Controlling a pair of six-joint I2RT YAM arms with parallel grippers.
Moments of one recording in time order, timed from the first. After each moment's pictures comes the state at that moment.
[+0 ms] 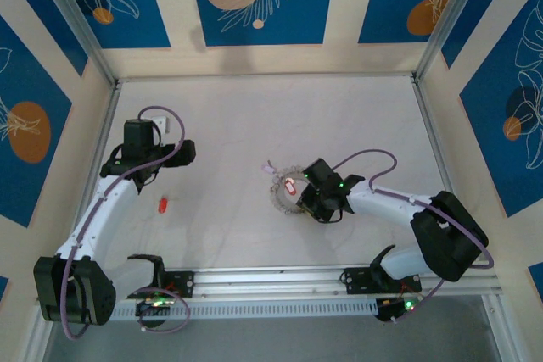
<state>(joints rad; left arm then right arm) -0.09 1.12 0.88 -0.53 0.08 -0.15 0.69 1.37 0.64 -0.44 -0.12 1.30</state>
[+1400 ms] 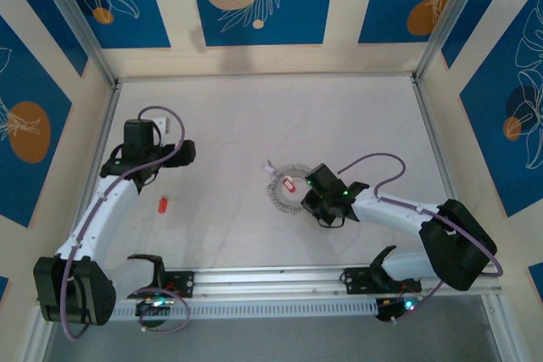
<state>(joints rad) -0.09 1.12 0.88 -0.53 0.08 -0.15 0.71 1.30 0.57 -0.39 0.00 1.34</state>
